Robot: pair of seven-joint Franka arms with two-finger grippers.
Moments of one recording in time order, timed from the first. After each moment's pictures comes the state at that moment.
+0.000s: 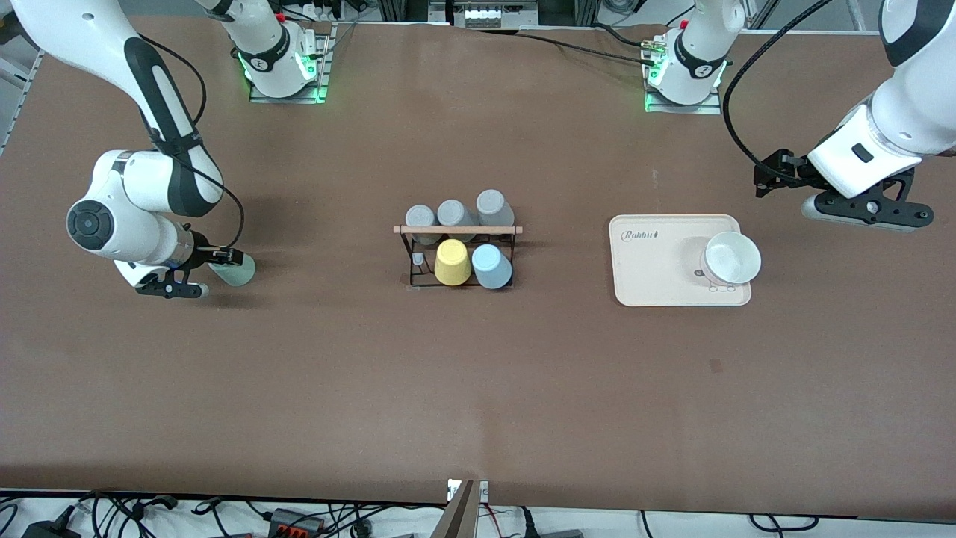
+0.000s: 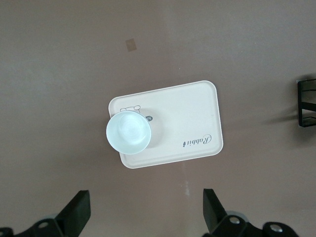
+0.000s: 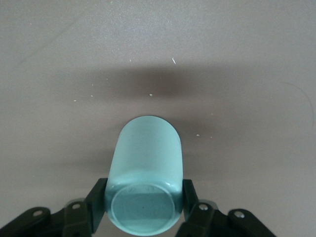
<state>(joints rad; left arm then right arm) 0.15 0.05 -0.28 -1.61 0.04 1.55 0.02 0.02 0.38 -0.06 -2.08 0.01 2.27 0.02</state>
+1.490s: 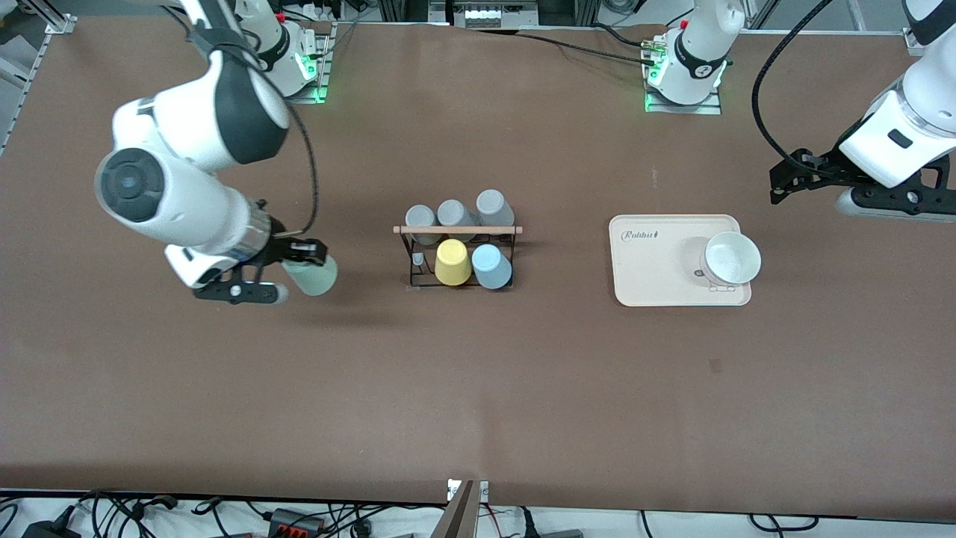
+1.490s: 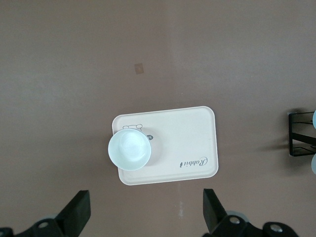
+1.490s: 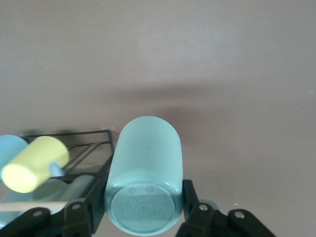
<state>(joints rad) -0.07 0.02 -0.03 -1.61 0.01 1.63 -0.03 0.38 0.40 -0.03 -1.47 0.13 1.79 0.42</state>
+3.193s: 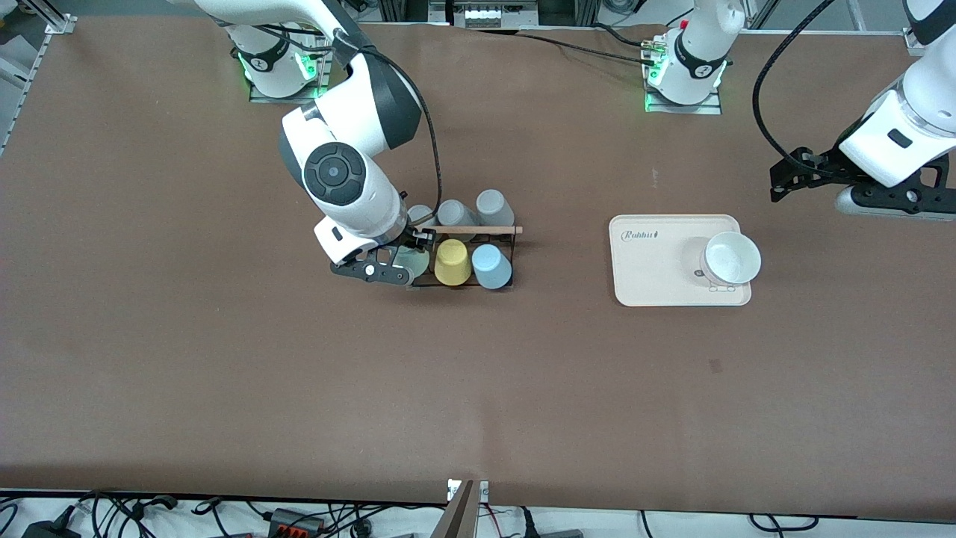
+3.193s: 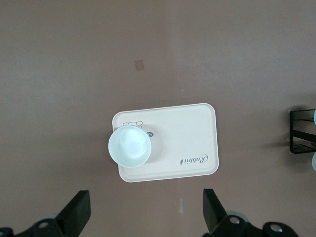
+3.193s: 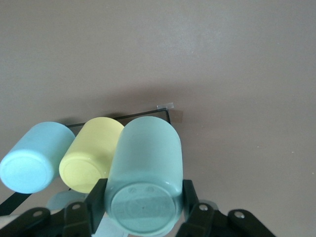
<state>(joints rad) -0.05 0.02 -0.05 -1.62 0.01 1.62 -0.03 0.60 0.53 -0.03 -1.42 0.13 1.86 0.70</state>
